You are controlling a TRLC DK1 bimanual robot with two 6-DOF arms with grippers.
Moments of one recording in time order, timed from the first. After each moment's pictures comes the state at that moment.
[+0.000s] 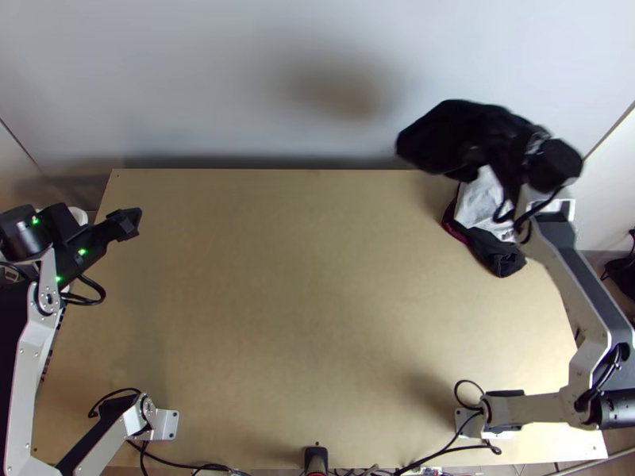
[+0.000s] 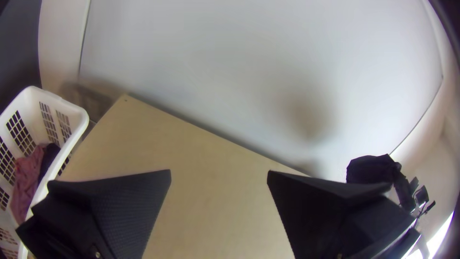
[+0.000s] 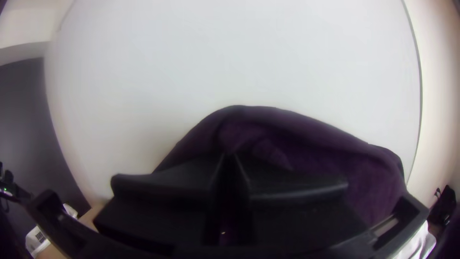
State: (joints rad) left arm 0.25 1.00 1.09 -0.56 0.33 -0.34; right arm 0.03 1.49 1.27 0.31 -0.20 0.27
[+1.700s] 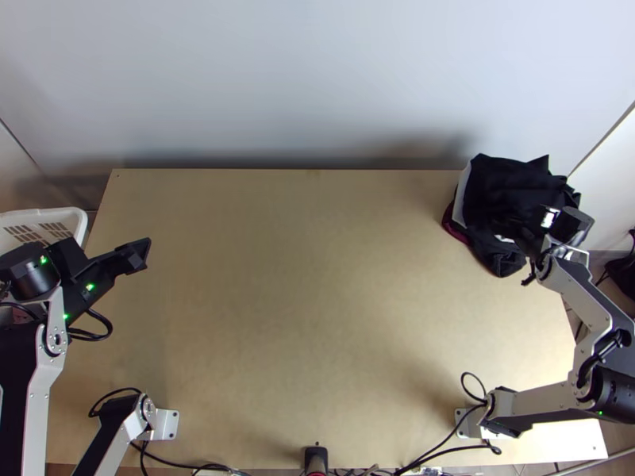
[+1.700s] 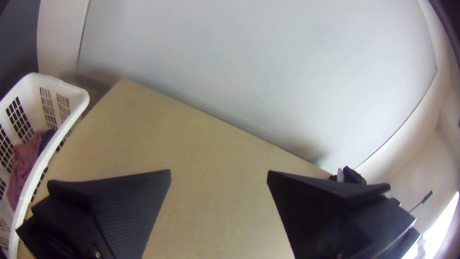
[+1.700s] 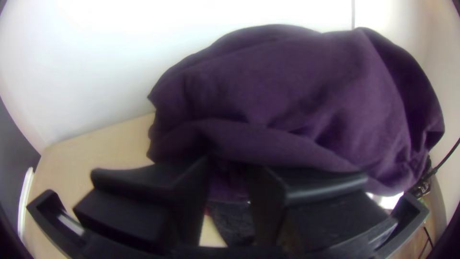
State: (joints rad) left arm 0.24 0.80 0.93 -0.61 0.35 -0.34; right arm -0.34 1.54 0.87 0.17 -0.30 0.07
